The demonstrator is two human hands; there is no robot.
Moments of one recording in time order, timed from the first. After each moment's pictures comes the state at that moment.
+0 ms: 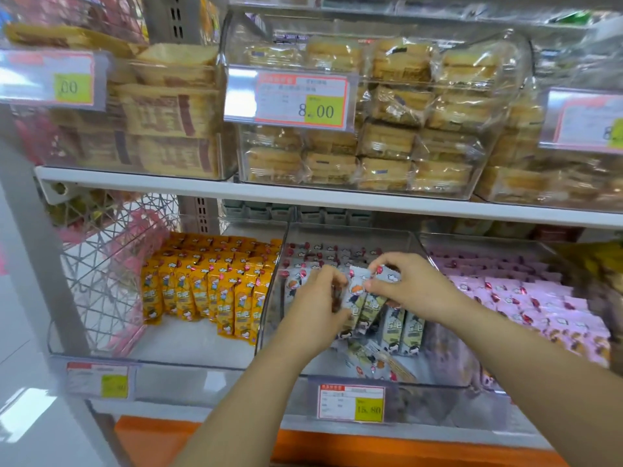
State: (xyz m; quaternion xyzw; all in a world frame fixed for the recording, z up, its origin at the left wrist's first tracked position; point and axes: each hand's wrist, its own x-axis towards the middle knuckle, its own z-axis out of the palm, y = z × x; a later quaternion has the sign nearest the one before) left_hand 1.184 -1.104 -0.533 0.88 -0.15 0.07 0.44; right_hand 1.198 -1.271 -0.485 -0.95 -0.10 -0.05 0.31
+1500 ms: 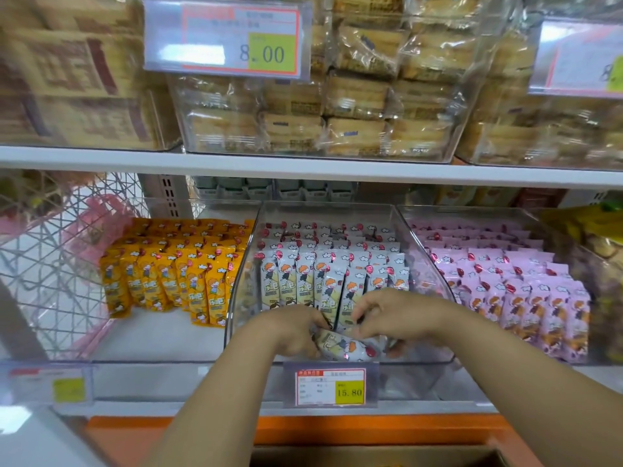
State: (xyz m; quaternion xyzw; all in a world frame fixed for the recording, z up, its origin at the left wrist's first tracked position) left_hand 1.194 -1.106 -0.546 0.93 -0.17 -0.27 0.17; right_hand 1.173 -1.277 -0.518 -0.89 -0.01 0.28 0.37
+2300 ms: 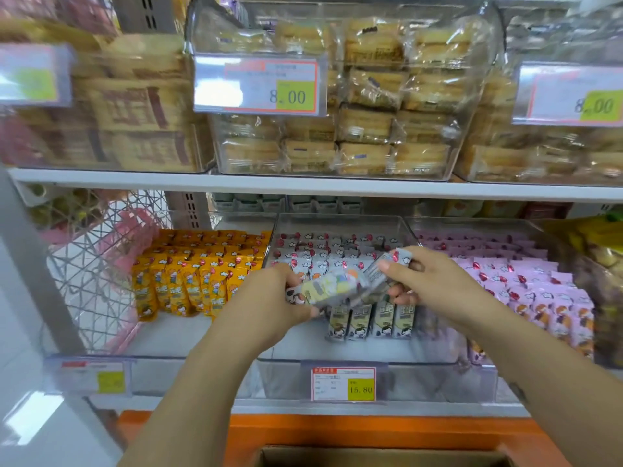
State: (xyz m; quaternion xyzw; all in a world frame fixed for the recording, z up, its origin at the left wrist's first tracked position) left_hand 1.147 -1.064 -0.488 0.95 -0.07 0.03 0.30; right_hand 1.167 -1.295 -0.493 -0.83 -0.01 -0.01 0.55
